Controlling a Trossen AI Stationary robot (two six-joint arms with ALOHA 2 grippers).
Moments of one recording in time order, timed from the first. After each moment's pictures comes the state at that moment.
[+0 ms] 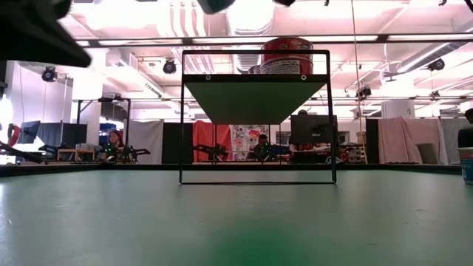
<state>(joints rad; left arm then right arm) -0.91 1.30 0.69 -0.42 -1.04 0.00 0.08 1.74 1.89 -0.80 0.21 0.74</state>
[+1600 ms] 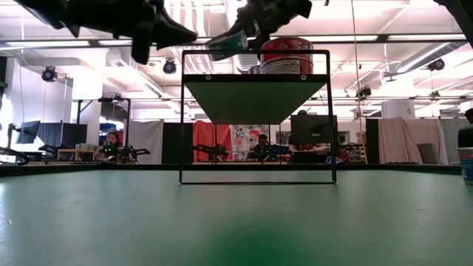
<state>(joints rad) 0.15 1.00 0.57 0.36 -0.15 0.85 -0.41 1.86 1.89 -0.85 -0.64 0.58</state>
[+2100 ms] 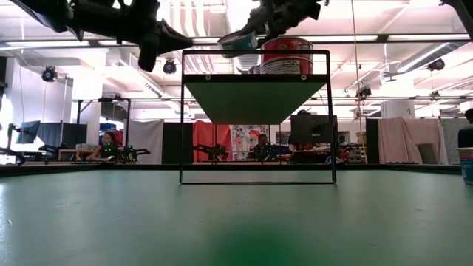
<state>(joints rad) 0.30 0.98 0.58 0.37 -0.15 0.96 -0.52 1.82 1.89 -0.87 -0.69 0.46</state>
